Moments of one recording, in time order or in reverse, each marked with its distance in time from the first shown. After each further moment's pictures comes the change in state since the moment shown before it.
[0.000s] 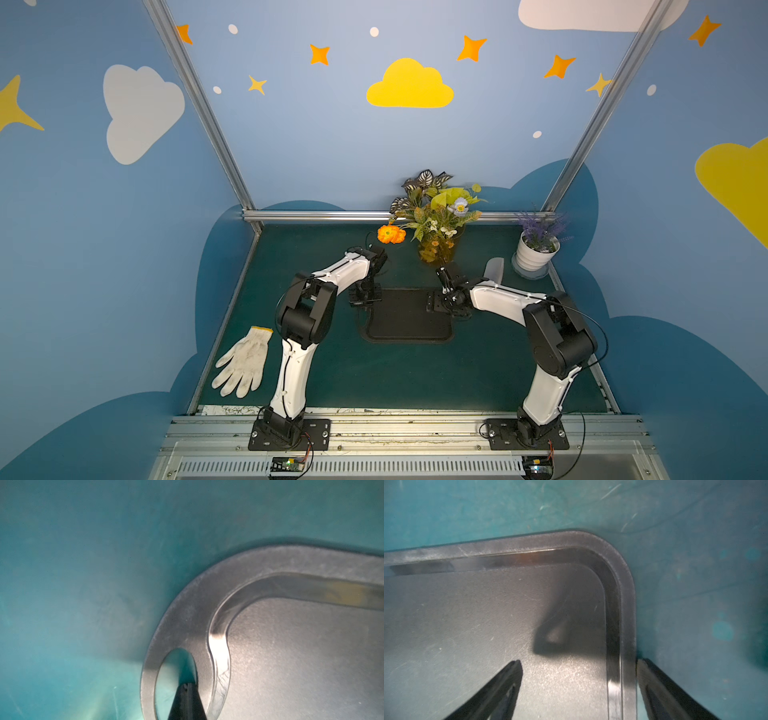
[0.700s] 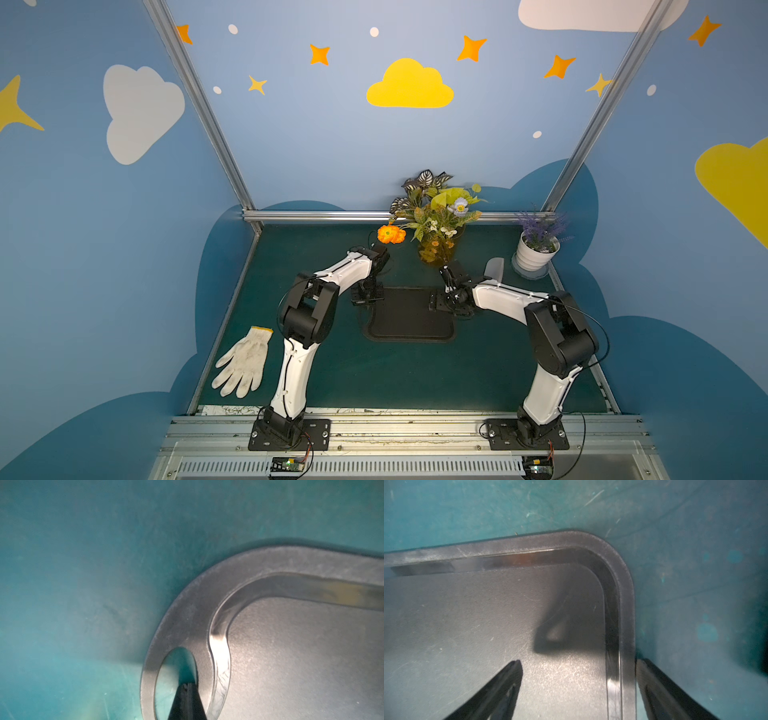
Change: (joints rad) left arm -0.008 0.010 0.016 0.005 -0.003 -0.004; right arm -0.023 0.000 0.002 -0.007 -0.011 -0.004
